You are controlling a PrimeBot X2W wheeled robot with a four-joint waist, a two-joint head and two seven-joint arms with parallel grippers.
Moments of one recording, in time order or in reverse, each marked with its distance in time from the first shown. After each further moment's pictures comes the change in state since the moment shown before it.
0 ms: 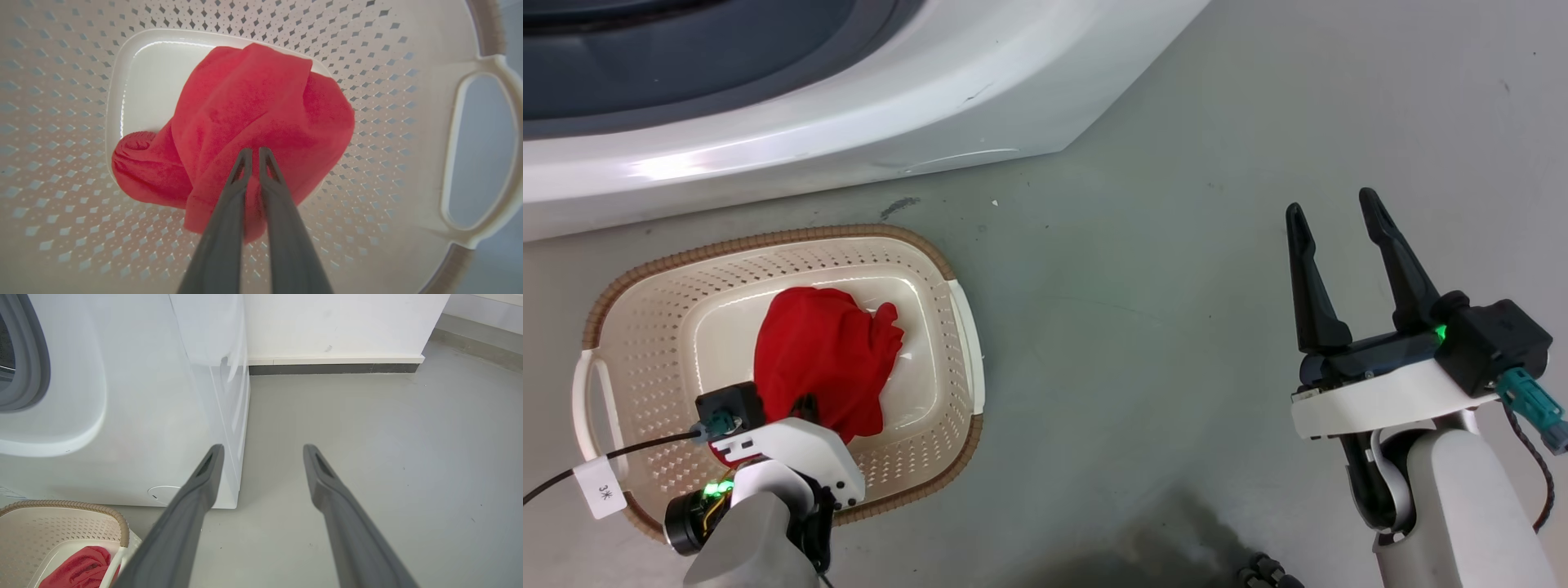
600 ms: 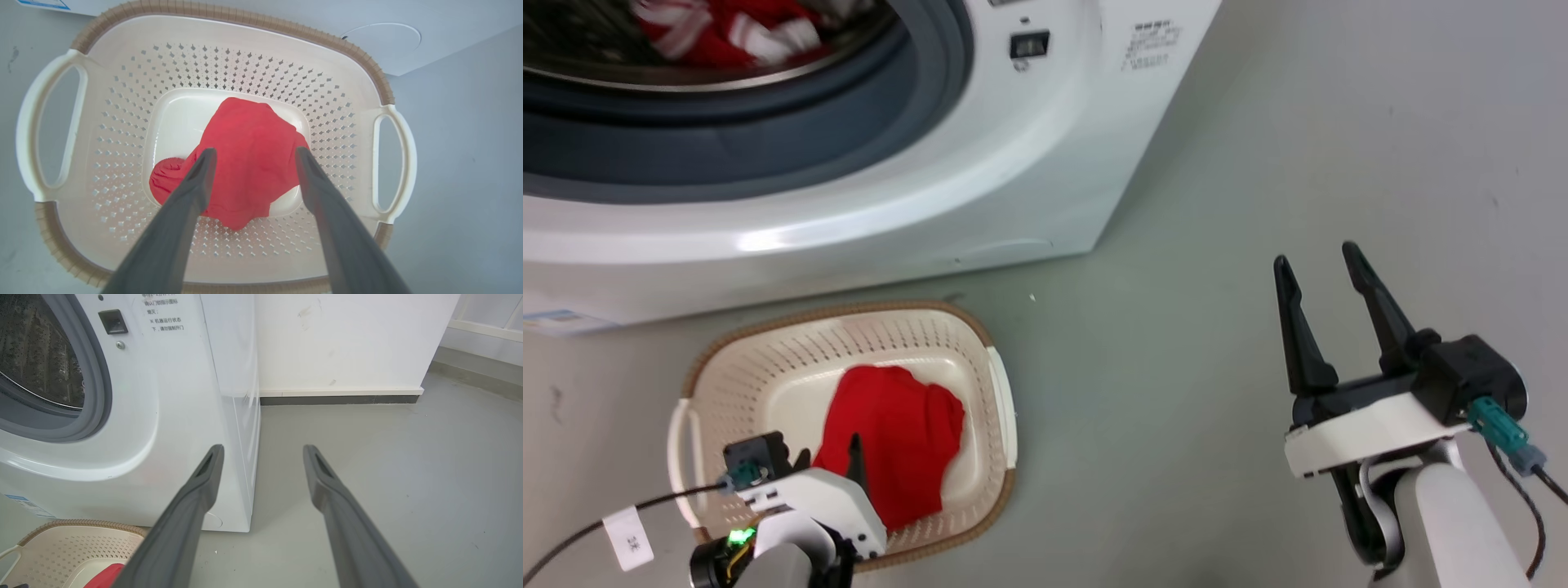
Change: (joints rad) left arm 0.108 -0.033 0.010 -0.055 0.027 -0.019 0.000; right arm 0.049 0.001 0.001 0.072 -0.019 0.000 -0.008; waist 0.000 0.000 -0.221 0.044
